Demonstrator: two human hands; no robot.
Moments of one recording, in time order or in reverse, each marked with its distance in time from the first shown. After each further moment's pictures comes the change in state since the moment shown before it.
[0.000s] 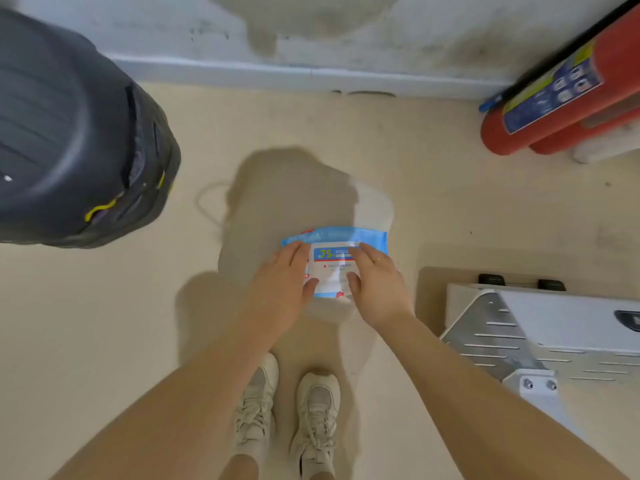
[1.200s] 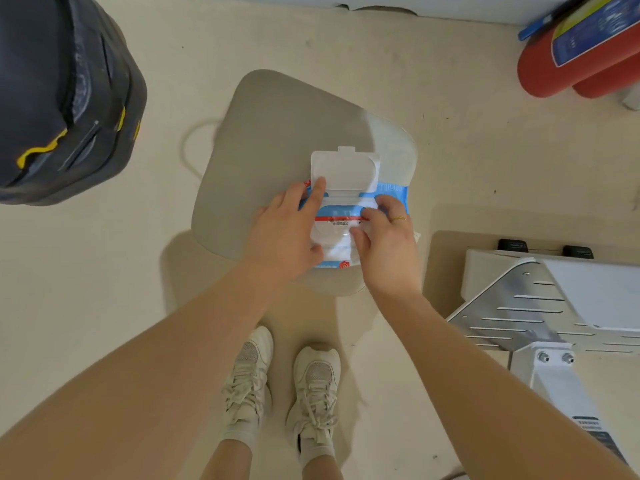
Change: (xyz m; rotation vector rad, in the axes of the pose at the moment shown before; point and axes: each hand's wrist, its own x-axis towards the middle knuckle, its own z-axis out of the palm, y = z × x) left_hand 0.042 -0.016 0.042 0.136 0.009 0.053; right_hand 0.034 0.017 0.054 0.166 0.322 0.084
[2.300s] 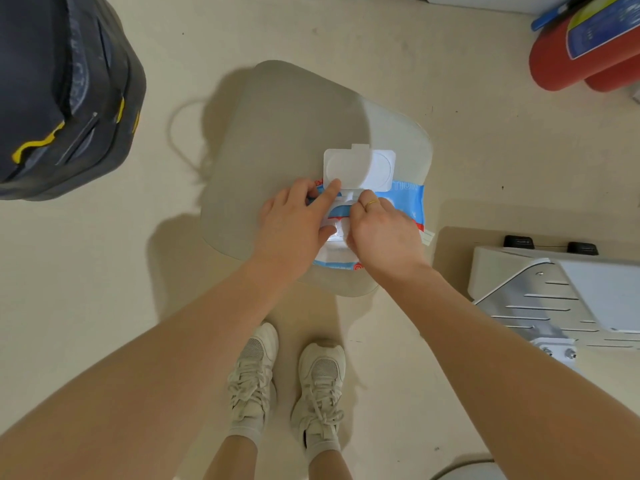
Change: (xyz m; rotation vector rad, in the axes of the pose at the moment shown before) left_hand 0.005 -0.009 0.001 -0.135 0.010 -0.014; right_hand 0.022 -0.022 0.006 -0.599 -0.042 -0.397
